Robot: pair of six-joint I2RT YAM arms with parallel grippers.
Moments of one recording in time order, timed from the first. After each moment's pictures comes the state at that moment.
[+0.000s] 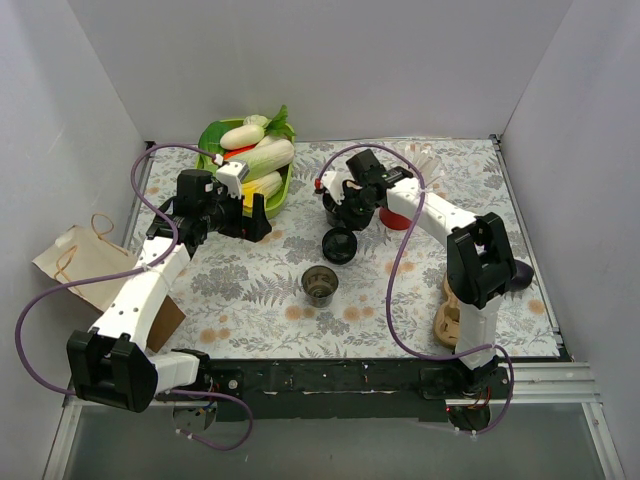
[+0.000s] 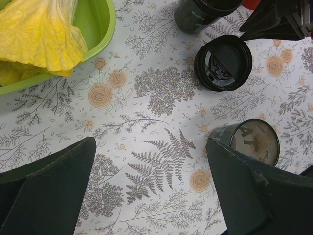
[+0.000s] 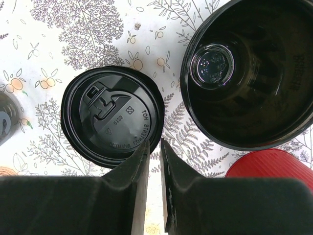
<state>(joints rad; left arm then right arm) -0.21 1.22 1.08 -0.52 0.37 -0.02 0.58 1.94 1.59 -0.72 -0.29 -0.56</state>
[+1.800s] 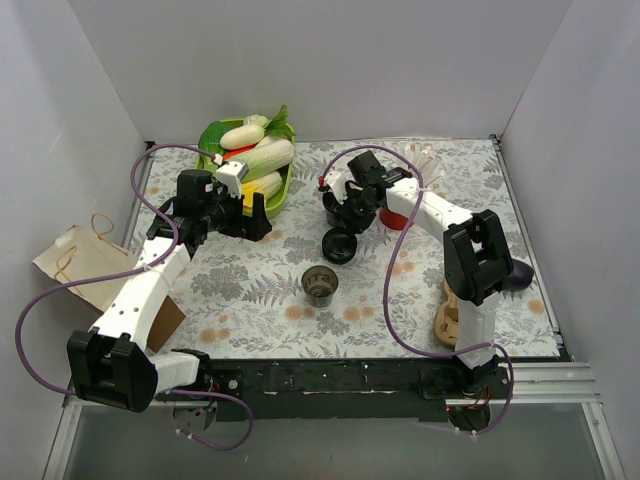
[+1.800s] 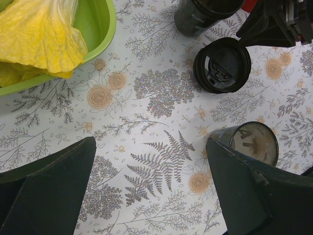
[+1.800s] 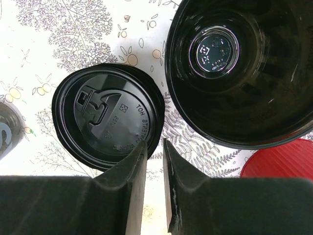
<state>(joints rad) -0.21 1.22 1.07 -0.51 0.37 -0.03 0.56 1.97 1.59 -0.72 -0.29 -0.45</state>
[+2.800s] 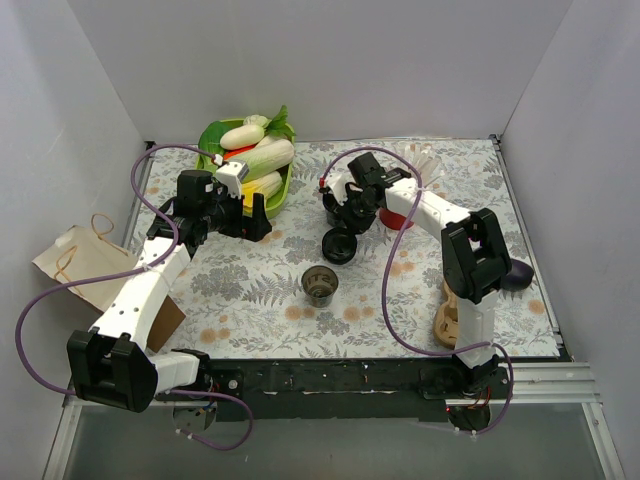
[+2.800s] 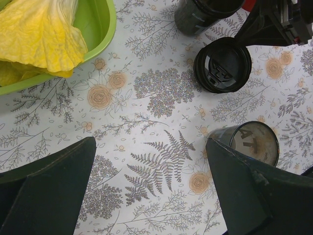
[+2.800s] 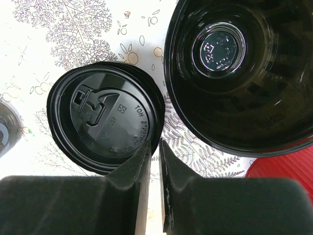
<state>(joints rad) -0.21 1.22 1.07 -0.51 0.37 -0.03 0.55 1.98 1.59 -0.72 -0.30 -0.45</state>
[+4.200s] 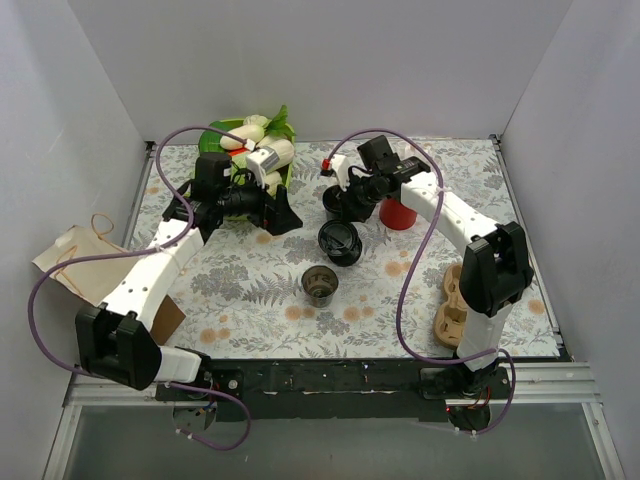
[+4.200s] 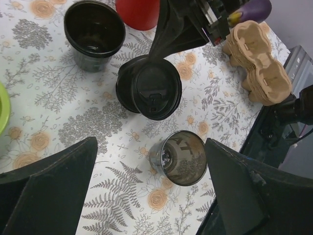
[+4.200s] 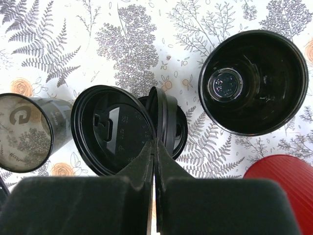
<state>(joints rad) -0.30 1.34 1.21 -0.44 0.70 -0.02 0.55 1.85 1.64 -0.76 -0.46 -0.45</state>
